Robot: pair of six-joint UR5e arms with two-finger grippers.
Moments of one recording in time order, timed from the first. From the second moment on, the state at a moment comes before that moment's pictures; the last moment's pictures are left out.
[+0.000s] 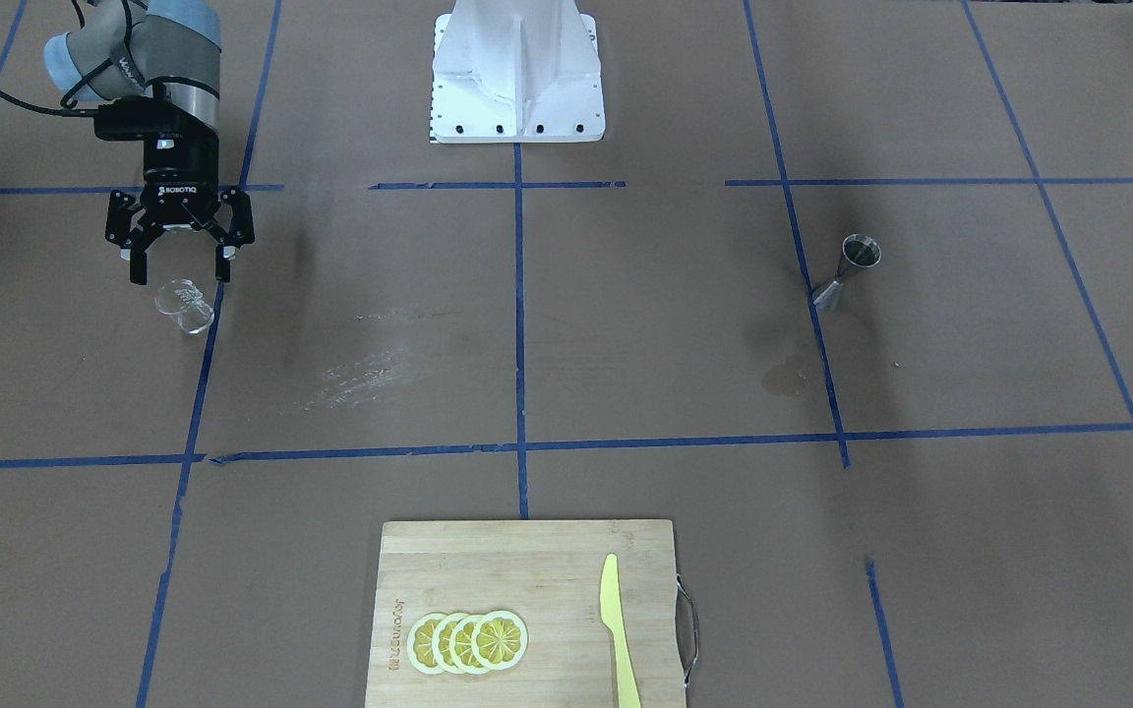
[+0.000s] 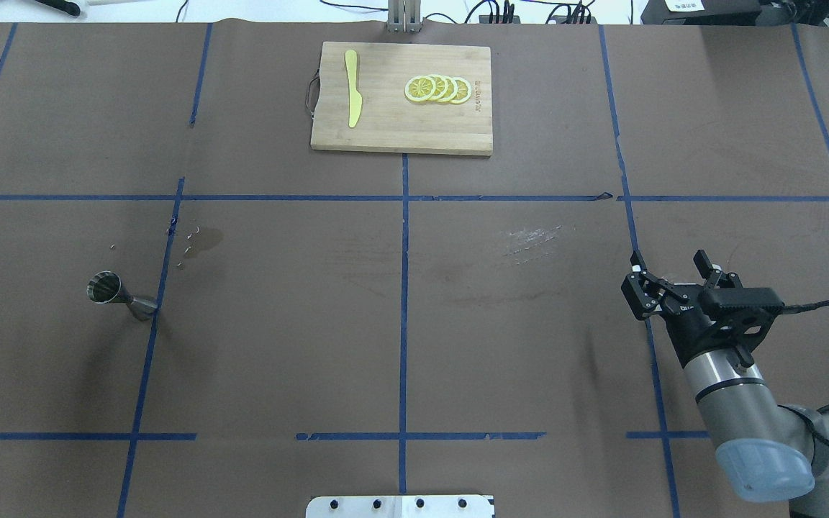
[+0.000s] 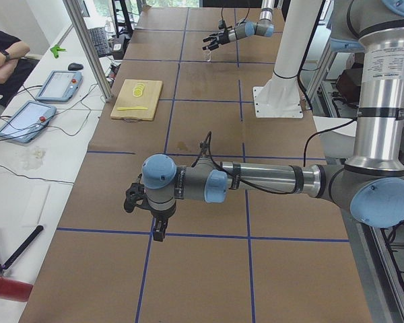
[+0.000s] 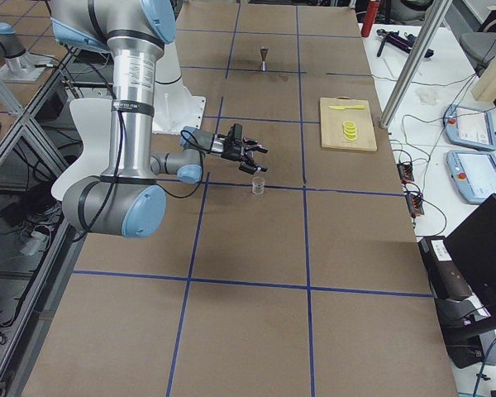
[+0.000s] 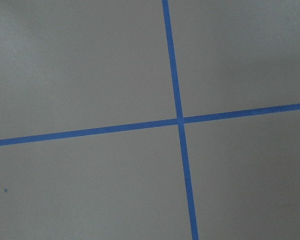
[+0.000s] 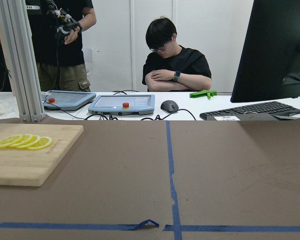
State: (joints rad) left arm -1.60 -1.58 -1.61 -1.63 -2.34 0.07; right arm 0.21 -1.72 1.90 -0.75 0.54 1.29
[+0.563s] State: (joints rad) left arm -1.60 -1.58 -1.61 -1.63 -2.34 0.07; right arm 0.60 -1.71 1.92 -0.76 1.11 1.03
